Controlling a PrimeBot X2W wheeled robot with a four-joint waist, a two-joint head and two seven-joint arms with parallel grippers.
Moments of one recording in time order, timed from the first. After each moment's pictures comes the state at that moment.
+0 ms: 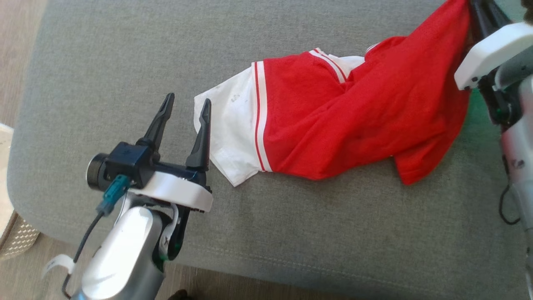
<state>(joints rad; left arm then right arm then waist) -0.32 0.21 -0.48 0.11 -0.36 0.18 -0.25 -0.83 -0.33 0.22 0.63 0.29 0.13 0.09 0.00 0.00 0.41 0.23</state>
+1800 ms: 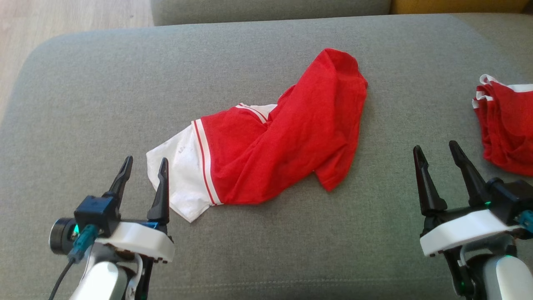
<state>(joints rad) -0.08 0.30 -0.38 0.06 -0.35 0.21 -0.20 0.03 -0.09 0.03 -0.13 0.17 0.13 0.09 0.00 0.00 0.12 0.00</state>
